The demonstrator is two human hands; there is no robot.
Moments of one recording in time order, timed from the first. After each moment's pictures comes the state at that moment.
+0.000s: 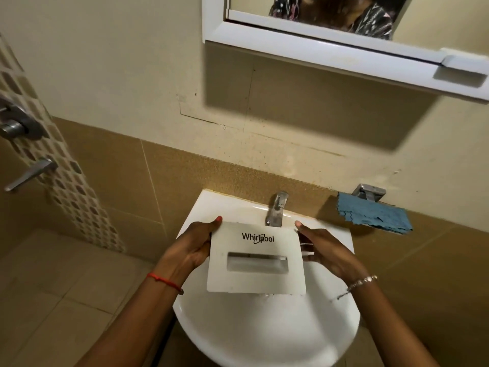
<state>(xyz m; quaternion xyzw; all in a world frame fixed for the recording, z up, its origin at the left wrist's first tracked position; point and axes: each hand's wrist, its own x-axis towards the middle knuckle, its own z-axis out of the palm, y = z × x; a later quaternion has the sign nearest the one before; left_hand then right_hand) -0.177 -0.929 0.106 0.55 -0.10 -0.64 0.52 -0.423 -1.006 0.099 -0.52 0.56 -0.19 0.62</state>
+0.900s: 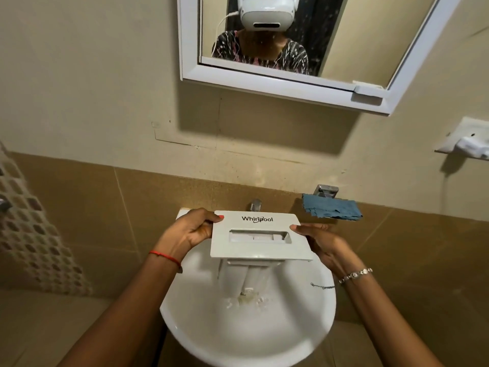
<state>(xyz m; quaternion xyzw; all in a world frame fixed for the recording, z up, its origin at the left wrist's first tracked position) -0.174 -0.949 0.152 0.50 -0.23 -0.71 0.44 -0.432 -0.962 0.145 -0.34 0.59 -0.43 0.59</state>
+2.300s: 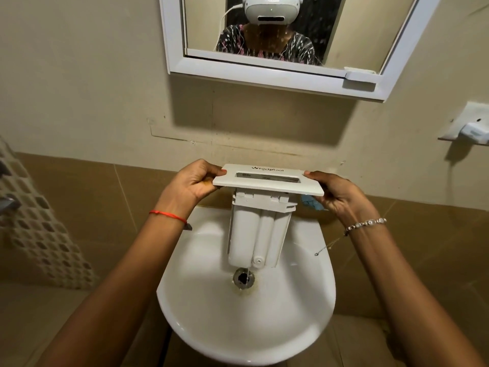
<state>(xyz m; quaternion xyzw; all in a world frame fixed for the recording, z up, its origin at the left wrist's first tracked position) -0.196 -0.962 0.233 0.42 -0.21 -0.71 0.52 -0.436 -0.988 0.227 -0.27 0.48 -0.50 0.67</state>
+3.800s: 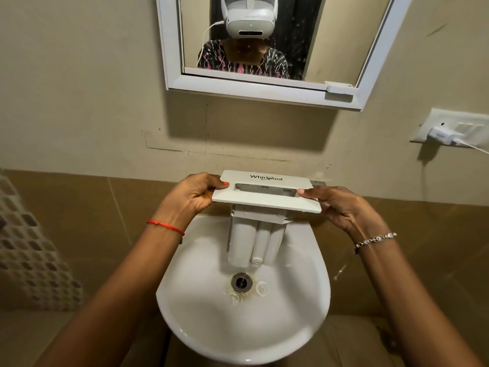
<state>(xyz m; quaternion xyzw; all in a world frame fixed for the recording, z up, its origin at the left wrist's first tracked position) -0.194 -0.943 0.236 0.45 -0.27 -0.70 0.49 -0.439 -0.935 0.240 -0.37 0.50 -0.48 0.62</state>
